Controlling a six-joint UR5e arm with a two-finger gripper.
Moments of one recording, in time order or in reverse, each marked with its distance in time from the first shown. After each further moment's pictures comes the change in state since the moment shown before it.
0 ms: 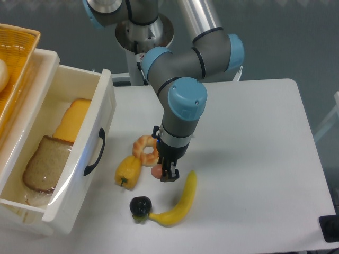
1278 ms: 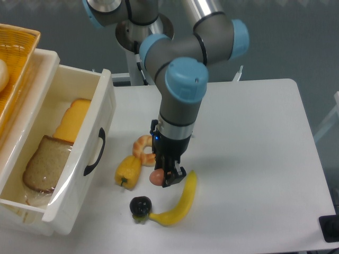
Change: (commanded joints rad) arm -0.014 0.092 0.117 0.002 -0.057 -0.279
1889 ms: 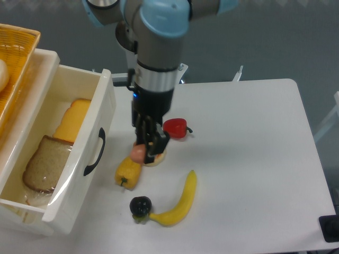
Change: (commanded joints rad) arm -0.090 0.131 -0.018 -0.006 -0.017 -0.083
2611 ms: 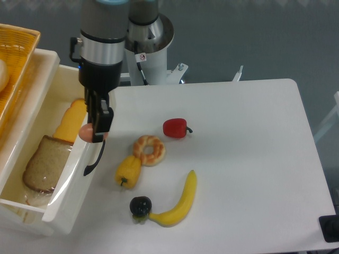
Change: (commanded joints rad) arm -0.117 0.066 -0.026 -0.067 0.006 -0.049
